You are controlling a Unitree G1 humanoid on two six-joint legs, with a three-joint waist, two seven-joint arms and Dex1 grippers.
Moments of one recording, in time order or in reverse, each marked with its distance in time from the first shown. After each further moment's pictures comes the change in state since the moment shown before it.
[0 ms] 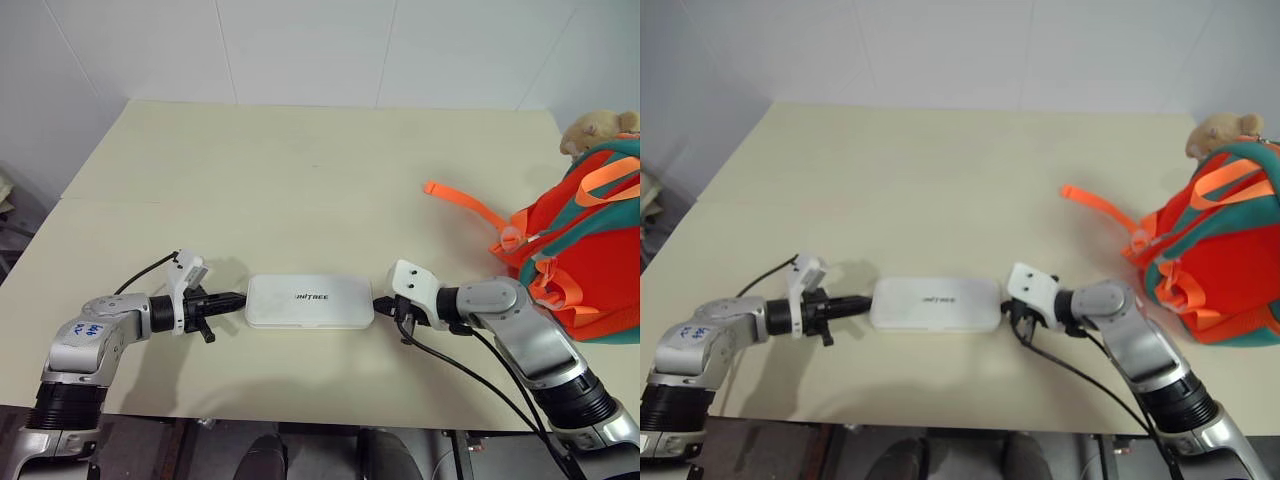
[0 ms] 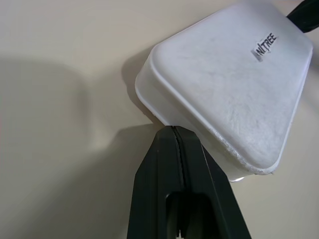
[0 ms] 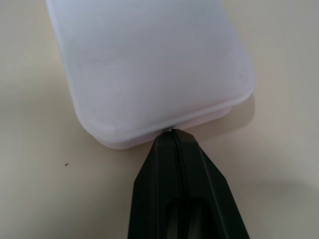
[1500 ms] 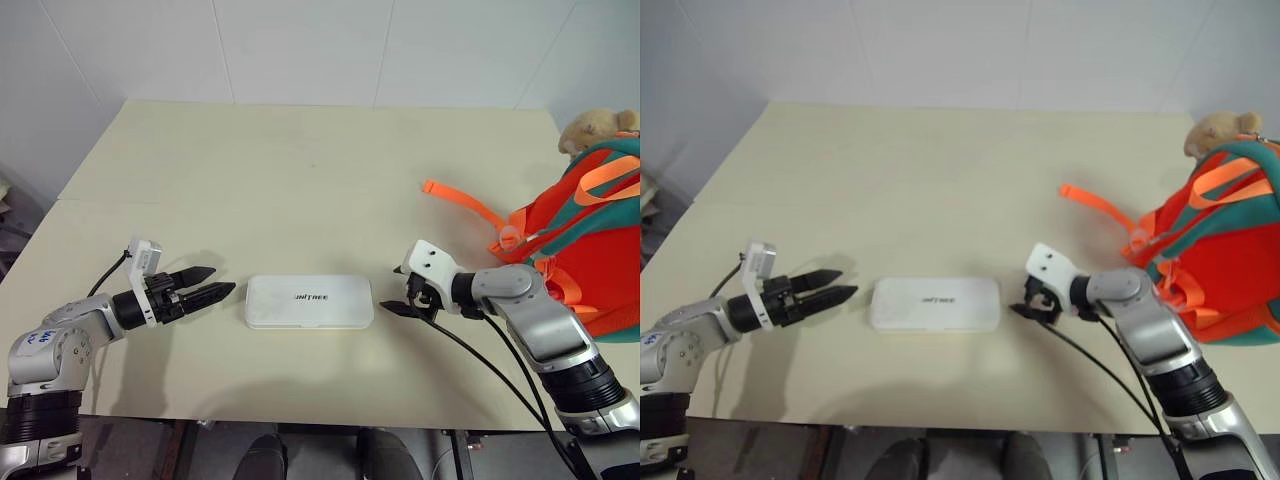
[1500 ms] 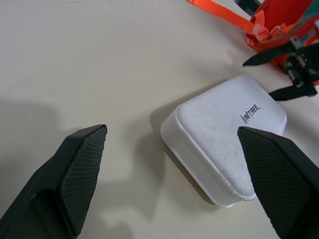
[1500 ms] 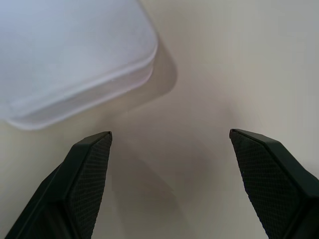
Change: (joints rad) left arm 0.041 -0.009 0.210 0.019 -0.187 0.049 0.036; right arm -0.041 -0.014 -0.055 0.096 0.022 0.040 -0.057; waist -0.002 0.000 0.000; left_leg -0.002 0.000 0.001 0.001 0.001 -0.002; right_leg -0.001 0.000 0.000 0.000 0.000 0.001
